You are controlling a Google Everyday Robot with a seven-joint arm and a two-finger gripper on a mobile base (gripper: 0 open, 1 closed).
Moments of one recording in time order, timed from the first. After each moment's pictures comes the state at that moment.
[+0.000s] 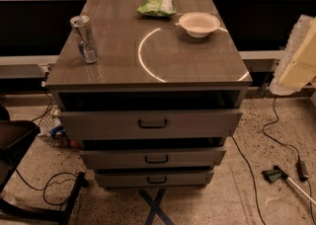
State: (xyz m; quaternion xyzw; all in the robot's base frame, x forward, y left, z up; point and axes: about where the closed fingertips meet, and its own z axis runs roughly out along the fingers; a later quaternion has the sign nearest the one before) arm 0.409 -0.174 1.078 -0.61 0.74 -0.12 0.27
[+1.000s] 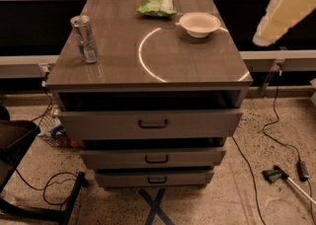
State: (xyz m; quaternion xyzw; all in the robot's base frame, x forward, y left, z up) arm 0.505 -0.202 1.098 -0.55 0.73 -0.22 0.34
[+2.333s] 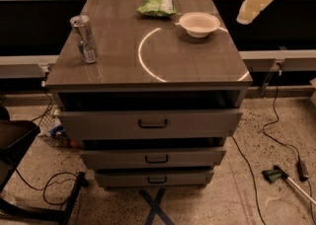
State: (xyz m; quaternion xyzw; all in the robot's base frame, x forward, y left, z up) arm 0.627 -0.228 1.076 -0.50 0.75 -0.27 0.35
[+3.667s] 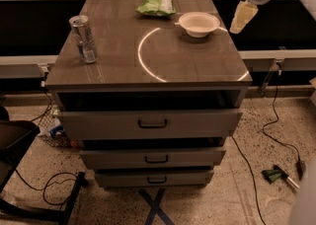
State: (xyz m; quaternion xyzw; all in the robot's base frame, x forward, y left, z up) arm 0.767 -0.272 0.977 -0.53 0.73 -0.26 0.33
